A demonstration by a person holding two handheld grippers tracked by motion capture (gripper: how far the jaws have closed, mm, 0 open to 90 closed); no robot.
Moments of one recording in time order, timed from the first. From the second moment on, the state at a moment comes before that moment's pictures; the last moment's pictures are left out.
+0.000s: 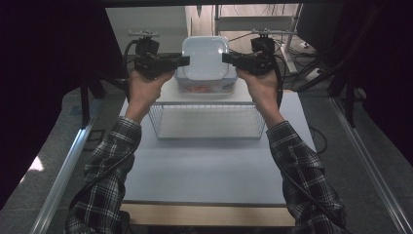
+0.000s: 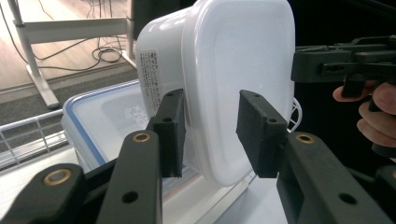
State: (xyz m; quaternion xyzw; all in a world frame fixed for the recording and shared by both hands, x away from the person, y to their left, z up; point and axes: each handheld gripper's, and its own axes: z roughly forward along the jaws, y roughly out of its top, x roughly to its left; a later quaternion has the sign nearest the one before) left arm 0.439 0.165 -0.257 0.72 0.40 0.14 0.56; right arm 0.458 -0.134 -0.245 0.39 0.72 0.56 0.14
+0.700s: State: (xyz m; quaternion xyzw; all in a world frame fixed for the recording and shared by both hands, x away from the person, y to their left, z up) left arm 0.458 0.156 -0.260 0.71 0.43 0.15 0.54; right arm 0.473 -0.122 -0.246 0.40 0.72 0.54 0.17
